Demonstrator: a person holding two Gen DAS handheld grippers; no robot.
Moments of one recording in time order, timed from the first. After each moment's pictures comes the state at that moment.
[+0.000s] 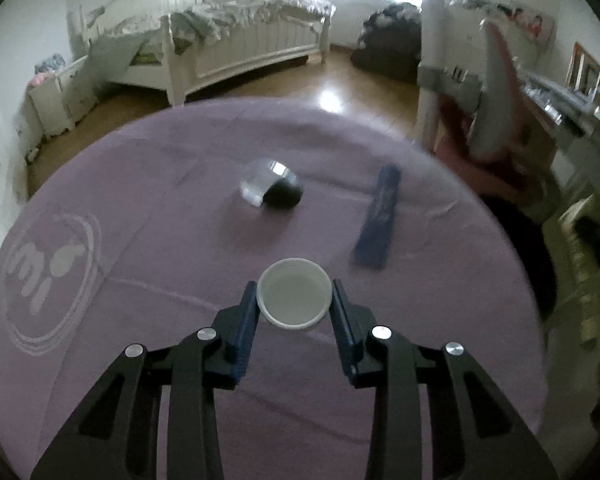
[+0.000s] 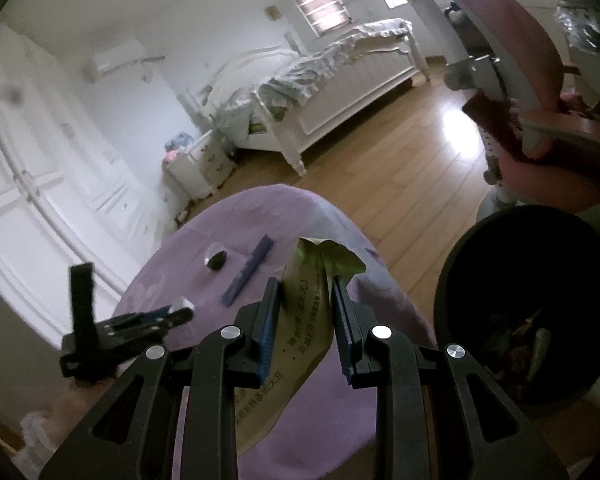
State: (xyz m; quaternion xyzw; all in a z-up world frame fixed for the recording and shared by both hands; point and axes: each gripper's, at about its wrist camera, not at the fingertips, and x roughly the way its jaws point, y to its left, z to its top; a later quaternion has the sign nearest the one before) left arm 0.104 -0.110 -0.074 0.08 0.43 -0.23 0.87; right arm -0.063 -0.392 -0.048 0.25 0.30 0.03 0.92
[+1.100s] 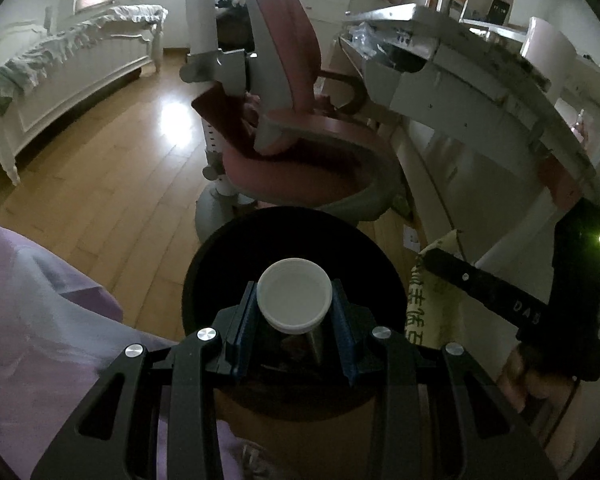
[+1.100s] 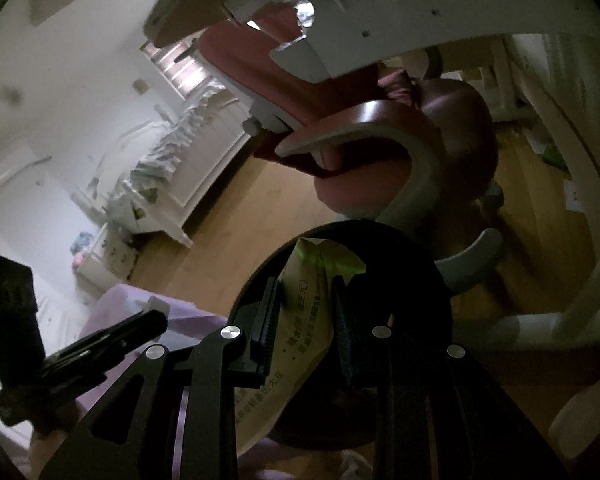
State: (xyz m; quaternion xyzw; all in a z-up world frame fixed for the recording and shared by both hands) left arm 0.034 -0.404 -0.085 0.12 0.41 -0.47 0.77; right arm -0.150 -0.576 -0.115 0.35 0.26 -0.19 0.88
